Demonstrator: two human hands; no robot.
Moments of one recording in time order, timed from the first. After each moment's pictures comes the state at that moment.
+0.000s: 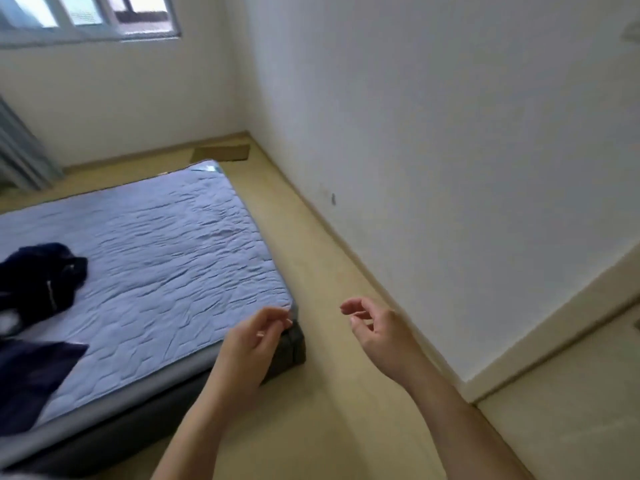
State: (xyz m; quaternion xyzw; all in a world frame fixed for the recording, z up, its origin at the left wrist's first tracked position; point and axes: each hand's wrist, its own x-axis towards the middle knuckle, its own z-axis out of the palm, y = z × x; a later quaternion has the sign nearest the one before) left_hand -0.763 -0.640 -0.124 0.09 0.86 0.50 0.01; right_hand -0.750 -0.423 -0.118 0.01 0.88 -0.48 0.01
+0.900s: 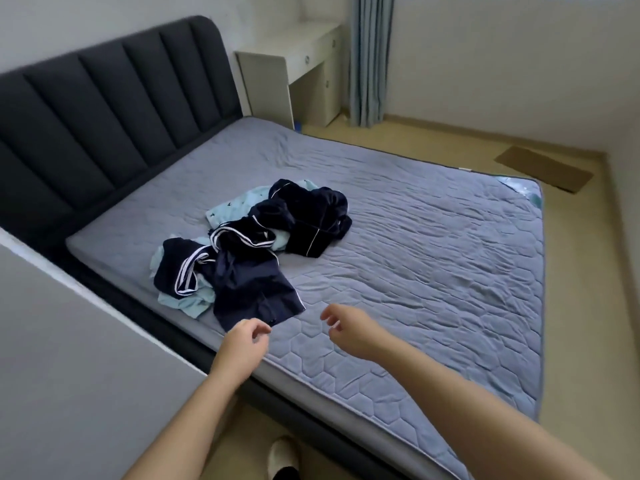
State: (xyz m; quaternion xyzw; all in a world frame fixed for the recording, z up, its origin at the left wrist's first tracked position) left_hand -0.943 -1.109 -0.259 -0.48 0.80 0.35 -0.04; right_hand -1.136 -0.982 -0.238 -0.47 0.78 -0.20 0.36
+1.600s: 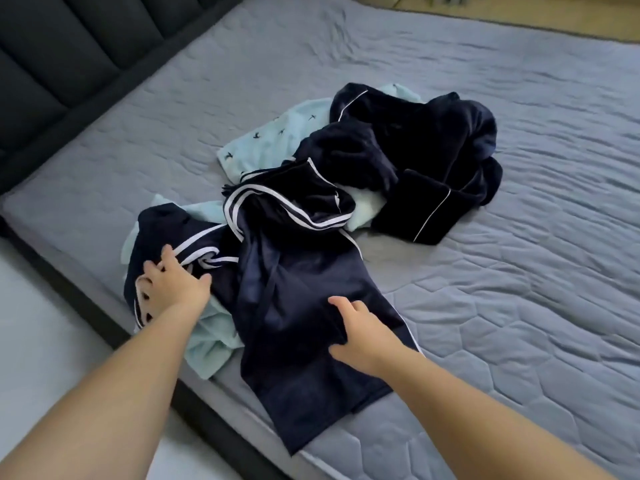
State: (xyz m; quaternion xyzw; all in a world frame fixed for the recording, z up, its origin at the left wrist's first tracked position) left_hand -0.970 -1.617 -0.576 -0.75 0.65 0.10 0.01; right_hand -1.150 -1.402 -0.602 -0.45 0.77 -0.14 0.42
